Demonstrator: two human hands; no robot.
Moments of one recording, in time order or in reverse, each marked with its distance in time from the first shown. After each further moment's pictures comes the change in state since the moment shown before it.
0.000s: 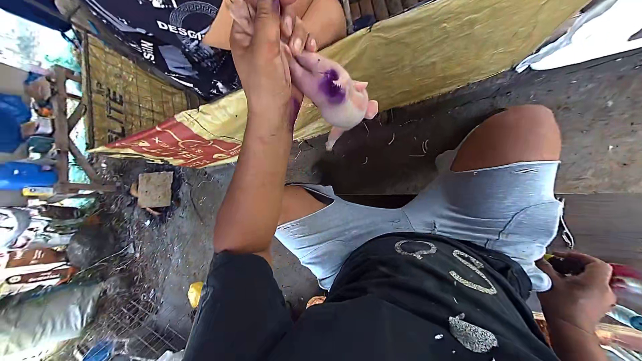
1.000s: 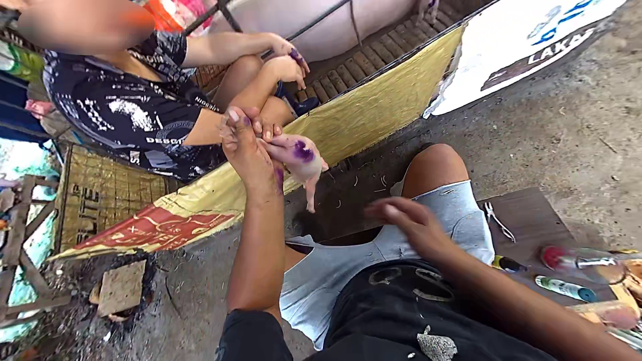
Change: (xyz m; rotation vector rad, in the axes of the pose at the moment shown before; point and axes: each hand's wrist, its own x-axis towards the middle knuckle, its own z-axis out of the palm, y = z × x) left_hand -0.010 -0.022 0.040 -0.093 -0.011 0.111; right_hand 0.030 -0.285 -0.002 0.974 -0.703 -0.306
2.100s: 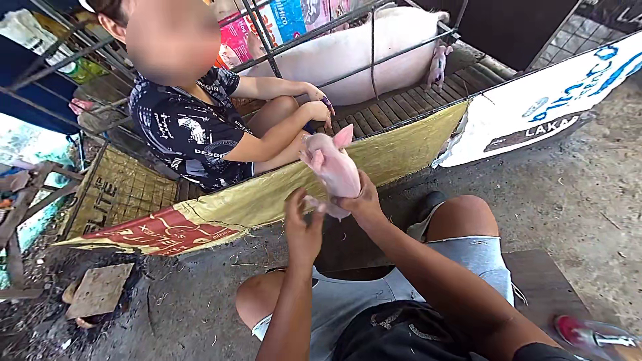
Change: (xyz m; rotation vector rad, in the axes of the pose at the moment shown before) left_hand -0.109 0.011 -0.050 0.855 -0.031 -0.084; right_hand 0.160 0.001 0.078 0.164 0.209 -0.275
